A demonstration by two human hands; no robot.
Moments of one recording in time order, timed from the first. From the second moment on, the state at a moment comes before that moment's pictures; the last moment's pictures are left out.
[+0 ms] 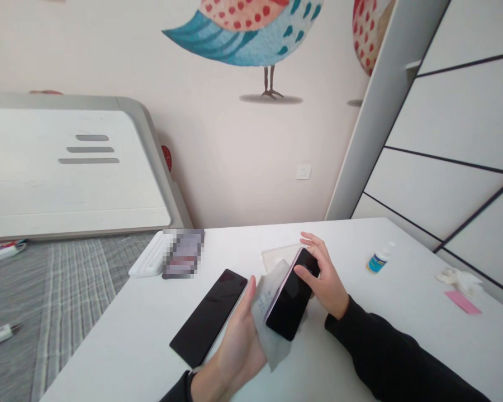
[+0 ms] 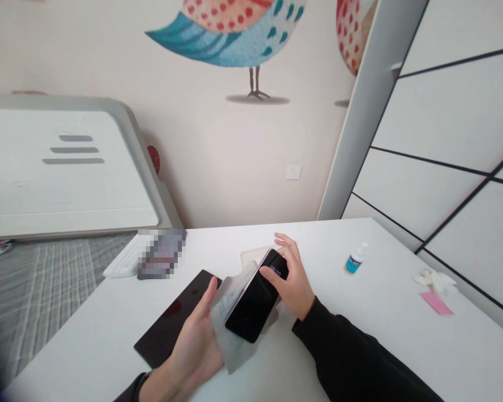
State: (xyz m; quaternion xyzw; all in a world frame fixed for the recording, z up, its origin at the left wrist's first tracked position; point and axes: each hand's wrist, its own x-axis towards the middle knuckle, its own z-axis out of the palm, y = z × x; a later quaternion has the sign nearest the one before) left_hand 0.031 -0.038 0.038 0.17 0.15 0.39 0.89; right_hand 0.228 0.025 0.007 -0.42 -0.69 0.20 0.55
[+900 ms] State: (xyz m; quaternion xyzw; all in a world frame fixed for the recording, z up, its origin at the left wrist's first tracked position) left_hand 0.033 -0.034 0.023 0.24 0.27 0.41 0.84; right_hand 0.223 0.028 -0.004 -0.51 -0.60 0.25 0.56
